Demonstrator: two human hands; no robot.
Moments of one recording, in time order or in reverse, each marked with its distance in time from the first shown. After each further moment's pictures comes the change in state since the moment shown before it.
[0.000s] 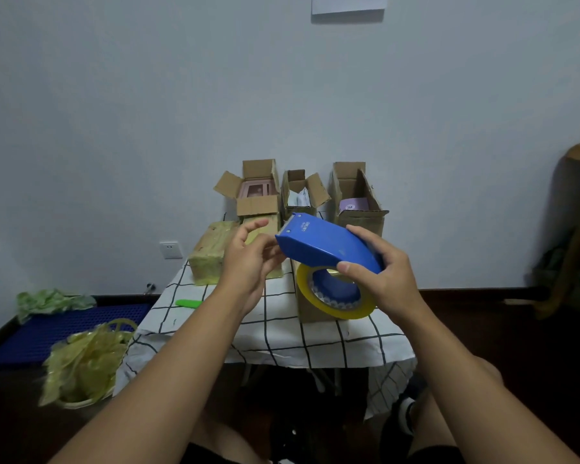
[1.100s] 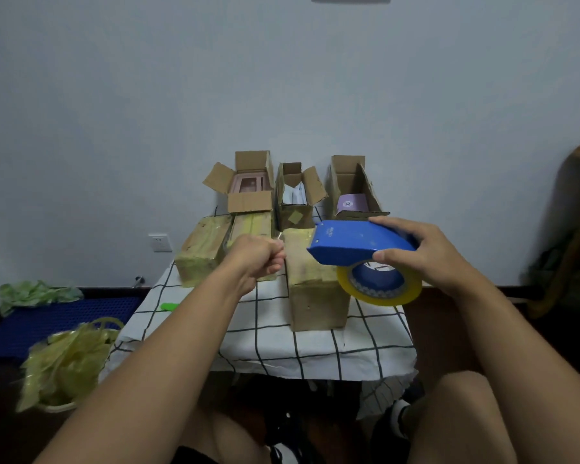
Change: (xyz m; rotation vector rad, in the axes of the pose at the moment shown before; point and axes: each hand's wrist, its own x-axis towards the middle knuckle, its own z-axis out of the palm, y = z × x) left_hand 0.063 -0.009 0.010 0.433 -0.026 -0.287; right_hand 0.064 0.006 -0.078 -0.309 -0.203 0.093
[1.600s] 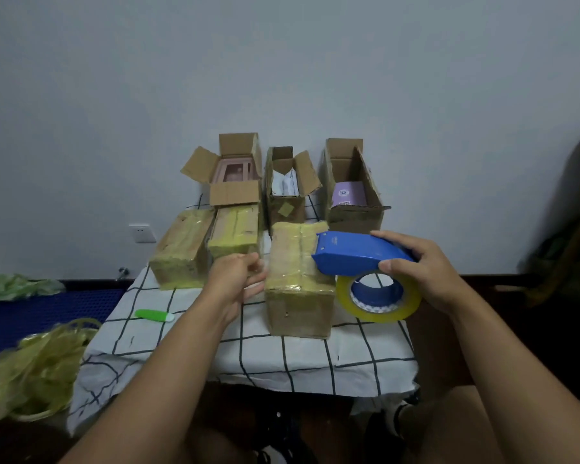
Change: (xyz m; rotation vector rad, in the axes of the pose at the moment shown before) left_hand 0.042 -0.040 0.007 -0.179 0.101 -0.107; right_hand 0.027 0.070 0.005 0.185 0.004 0.122
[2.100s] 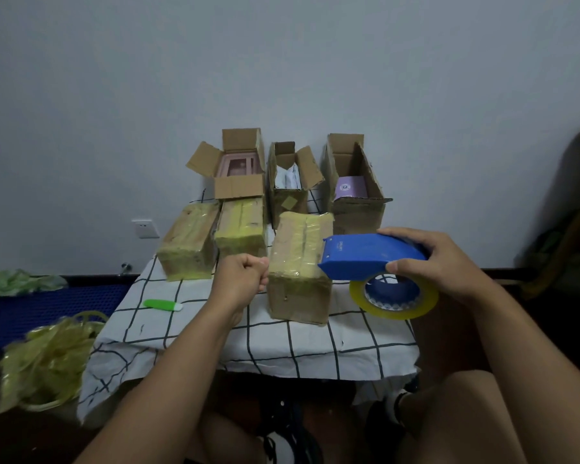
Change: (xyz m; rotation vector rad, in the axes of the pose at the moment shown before) left_hand -0.017 -0.019 -0.016 0.297 0.032 0.234; right_hand -0.024 -0.024 -0.003 -0.165 -0.064 -0.004
